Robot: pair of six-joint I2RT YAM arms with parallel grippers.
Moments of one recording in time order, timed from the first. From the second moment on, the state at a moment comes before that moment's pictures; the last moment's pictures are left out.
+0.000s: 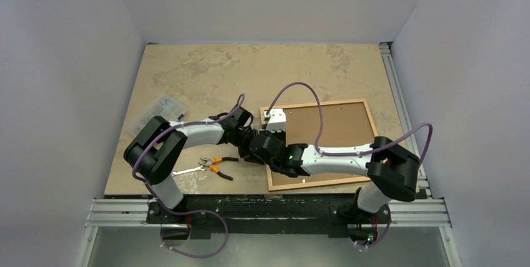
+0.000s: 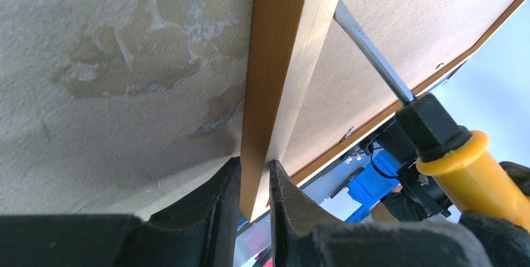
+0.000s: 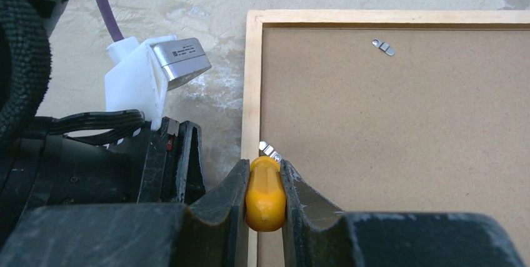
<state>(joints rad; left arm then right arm) -0.65 1.70 0.82 -0.26 0.54 -0.96 1.18 1.57 0.89 -0.08 0.92 0.68</state>
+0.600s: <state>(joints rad) -0.65 1.70 0.80 -0.22 0.54 -0.97 1.19 1.69 1.00 -0.14 1.05 0.63</state>
